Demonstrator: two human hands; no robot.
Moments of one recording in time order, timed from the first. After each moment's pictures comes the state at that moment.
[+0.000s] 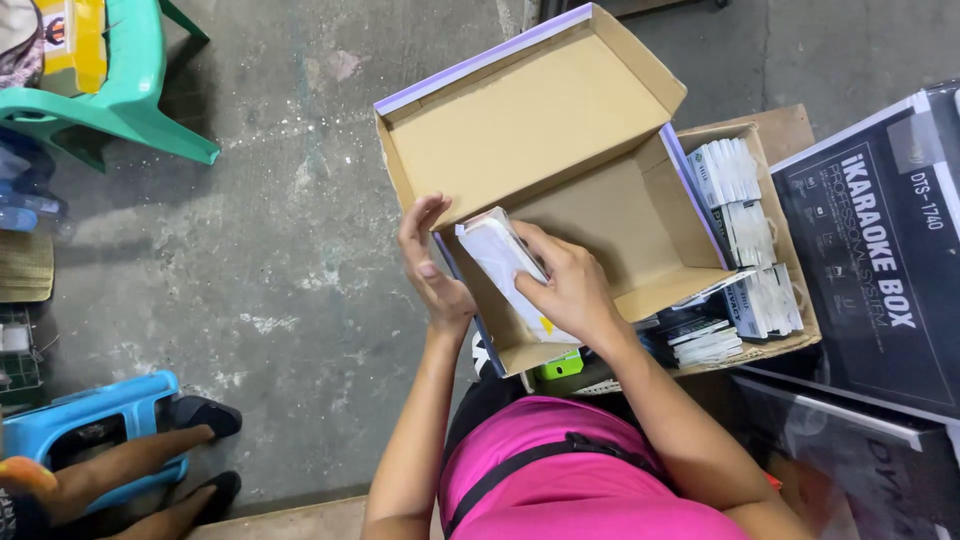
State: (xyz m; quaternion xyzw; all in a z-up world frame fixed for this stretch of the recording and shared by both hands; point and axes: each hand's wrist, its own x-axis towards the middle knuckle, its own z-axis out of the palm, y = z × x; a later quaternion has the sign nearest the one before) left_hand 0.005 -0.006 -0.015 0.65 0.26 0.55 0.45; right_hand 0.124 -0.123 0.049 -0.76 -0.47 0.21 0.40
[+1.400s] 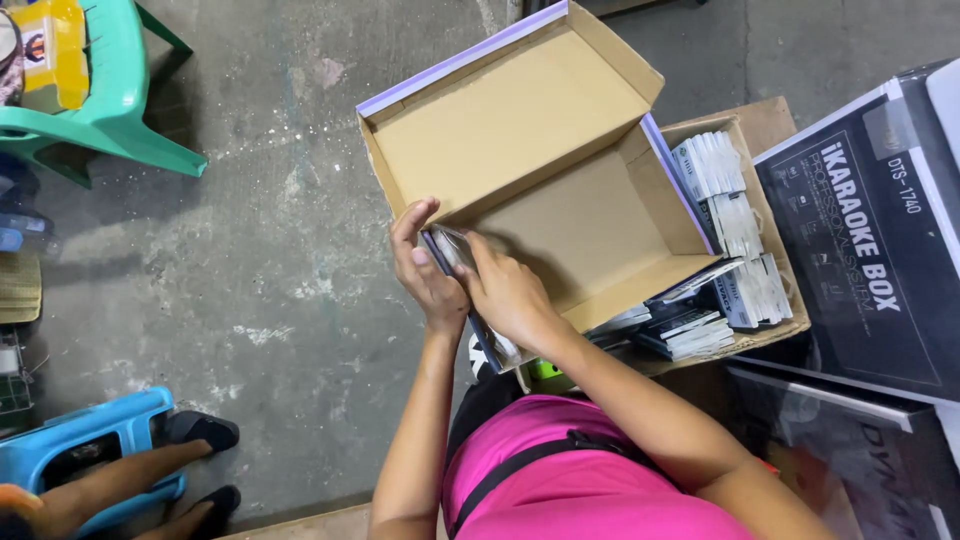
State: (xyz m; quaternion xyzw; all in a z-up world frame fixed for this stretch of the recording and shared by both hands) left_hand 0.009 -0.006 -0.015 0.65 0.27 0.57 0.43; right_hand 0.084 -0.085 0.026 -0.79 -0.47 0.27 0.30
